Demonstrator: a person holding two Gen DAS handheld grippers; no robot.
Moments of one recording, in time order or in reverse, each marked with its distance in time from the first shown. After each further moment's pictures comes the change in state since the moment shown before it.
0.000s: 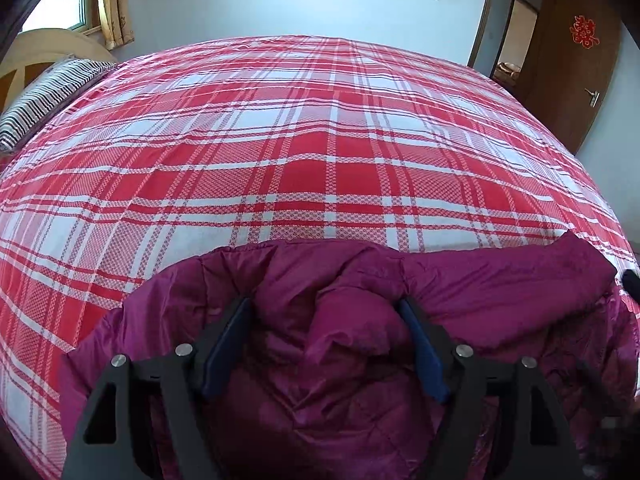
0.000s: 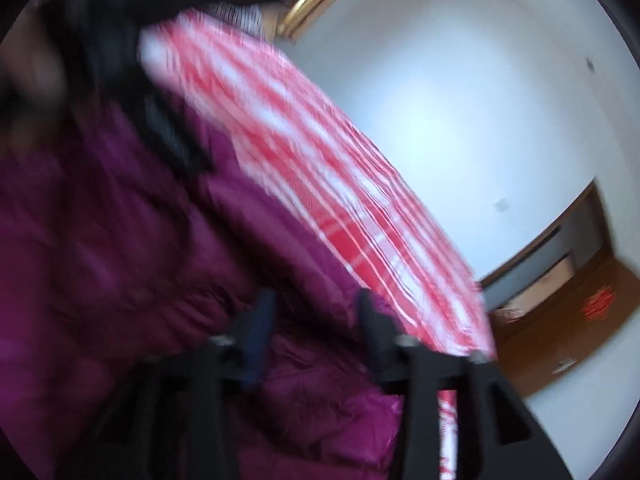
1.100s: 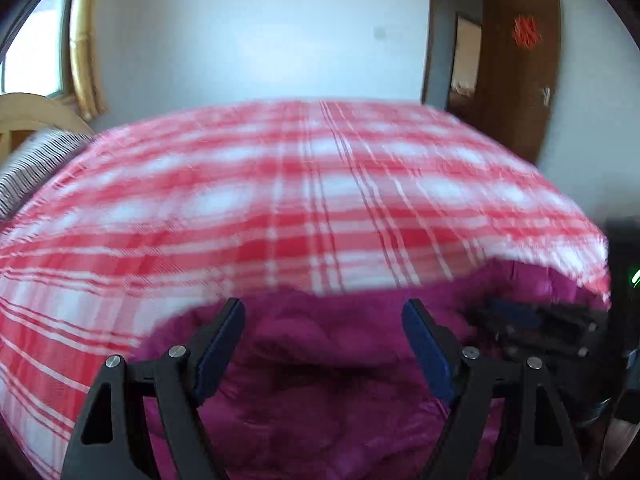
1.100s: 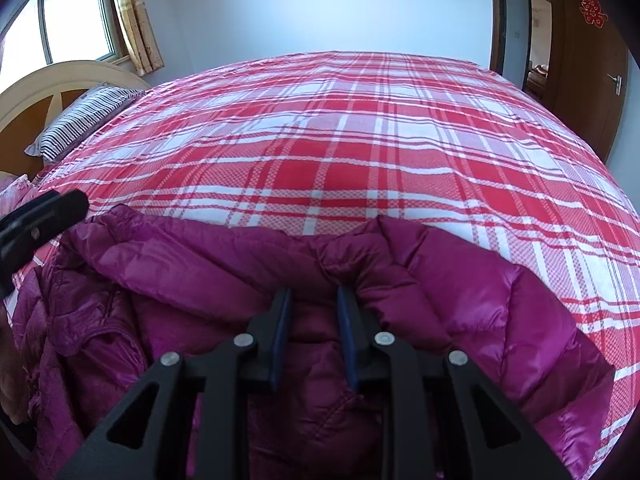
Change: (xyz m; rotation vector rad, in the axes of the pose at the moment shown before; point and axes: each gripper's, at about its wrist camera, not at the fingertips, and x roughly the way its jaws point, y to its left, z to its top) left arm -0.045 -0.038 -0.002 0.149 -0.173 -0.071; right arm 0.063 -0.063 -0.031 0.777 0.247 0.146
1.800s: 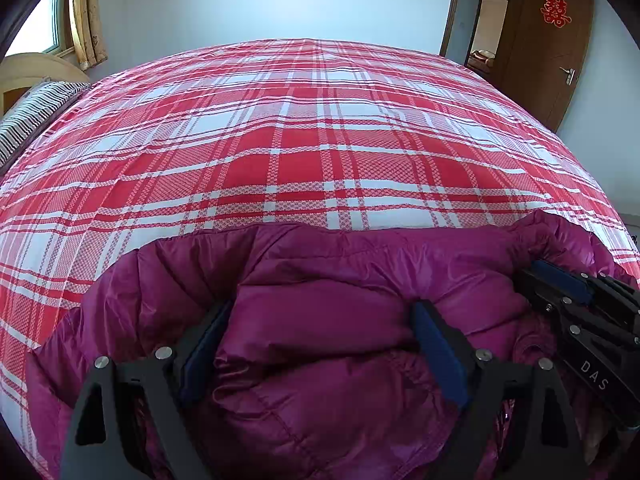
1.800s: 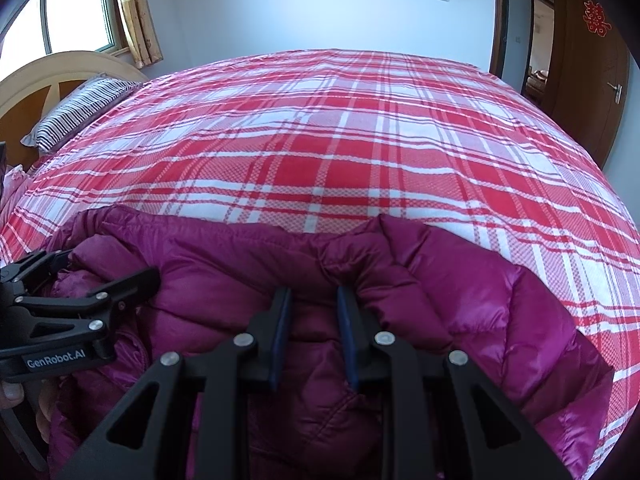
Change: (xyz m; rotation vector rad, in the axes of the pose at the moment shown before) left arm 0.047 0.015 -0.015 -0.065 0.166 0.015; right arm 0.004 0.005 0.000 -0.021 0.012 -0.030
